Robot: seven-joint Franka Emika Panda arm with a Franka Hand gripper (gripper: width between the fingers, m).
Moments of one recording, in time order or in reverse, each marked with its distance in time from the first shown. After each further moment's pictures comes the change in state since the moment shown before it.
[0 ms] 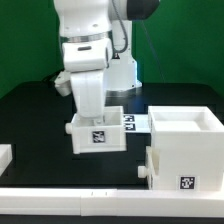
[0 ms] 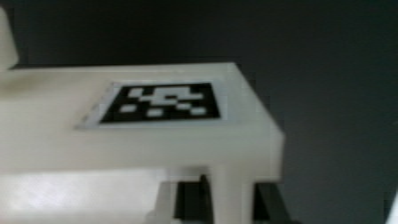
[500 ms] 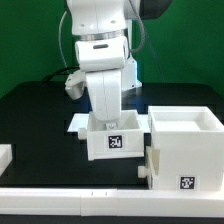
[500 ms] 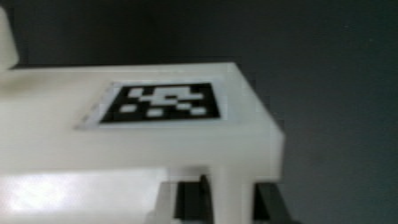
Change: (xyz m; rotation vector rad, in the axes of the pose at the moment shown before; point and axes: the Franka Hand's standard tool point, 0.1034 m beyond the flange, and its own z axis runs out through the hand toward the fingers) arm 0.012 0.018 0.000 -0.018 -0.008 0.011
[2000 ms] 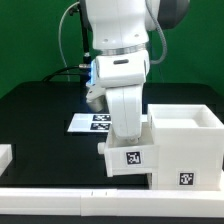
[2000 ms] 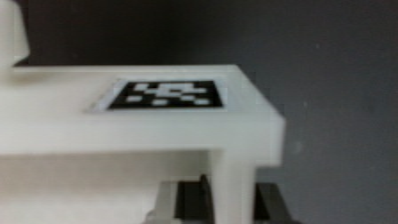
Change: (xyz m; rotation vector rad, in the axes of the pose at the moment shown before) arm 0.037 0.012 0.022 0.005 0.026 0.098
